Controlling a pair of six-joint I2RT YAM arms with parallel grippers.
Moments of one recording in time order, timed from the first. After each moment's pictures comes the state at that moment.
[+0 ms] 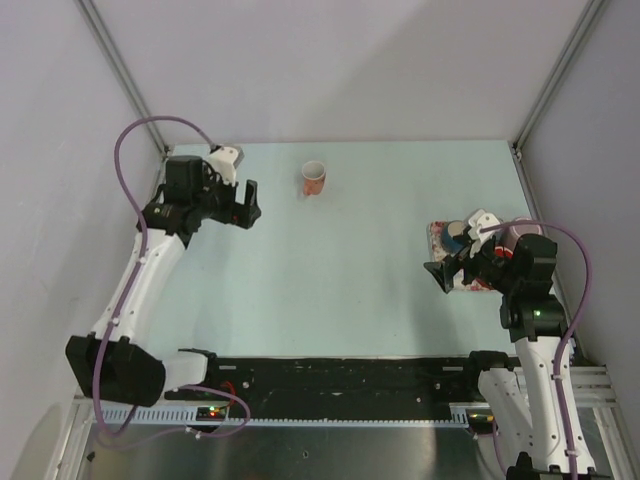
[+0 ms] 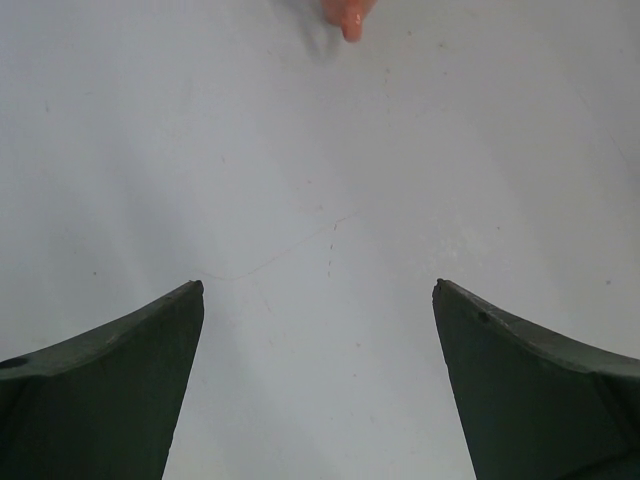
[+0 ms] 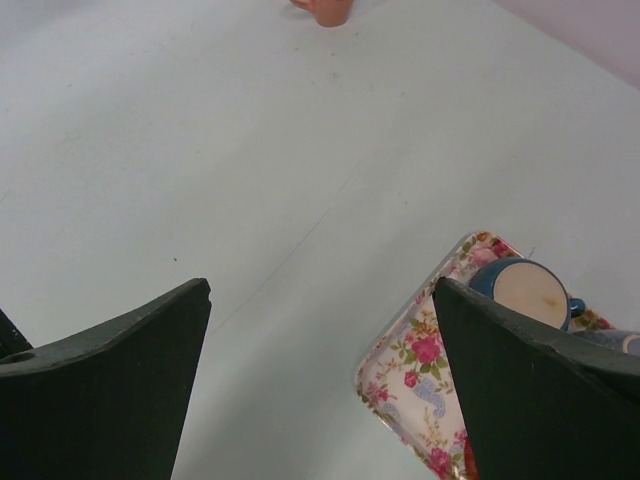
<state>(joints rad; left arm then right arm) -0.13 1.27 1.27 -0.64 0.26 0.13 -0.03 0.61 0.72 -0.48 -0.72 -0.35</state>
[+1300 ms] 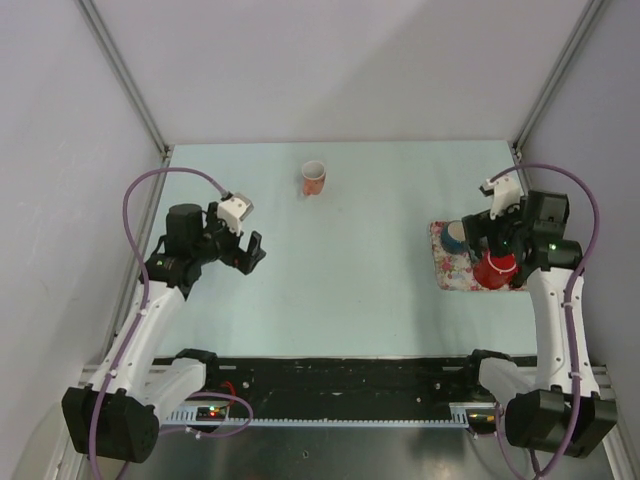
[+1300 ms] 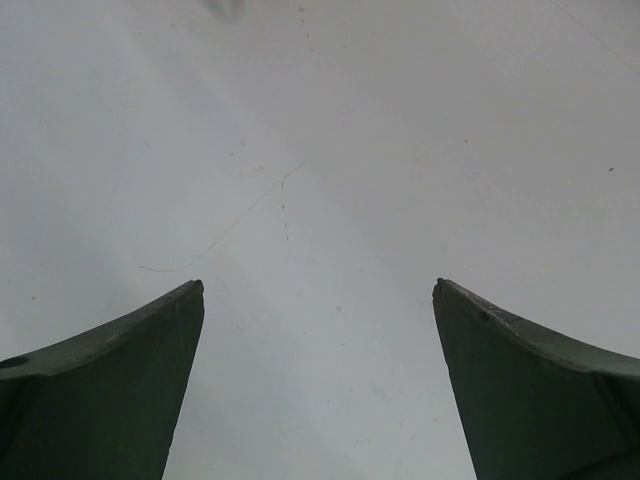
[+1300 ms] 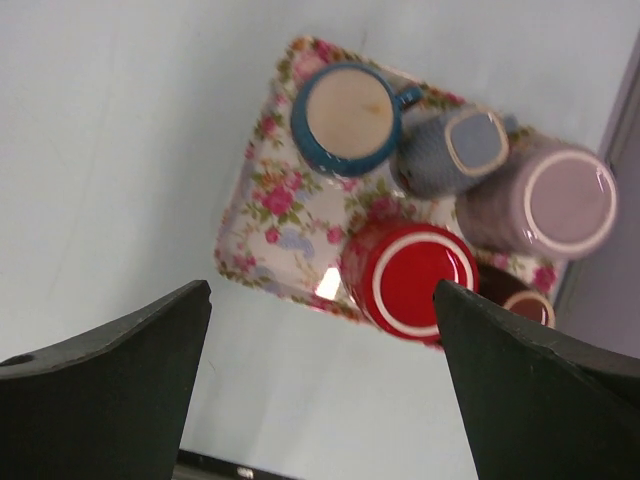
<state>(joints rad) -0.13 0.95 0.82 -0.47 0.43 0.32 -0.15 1.01 1.05 -0.77 -0.30 -0.42</state>
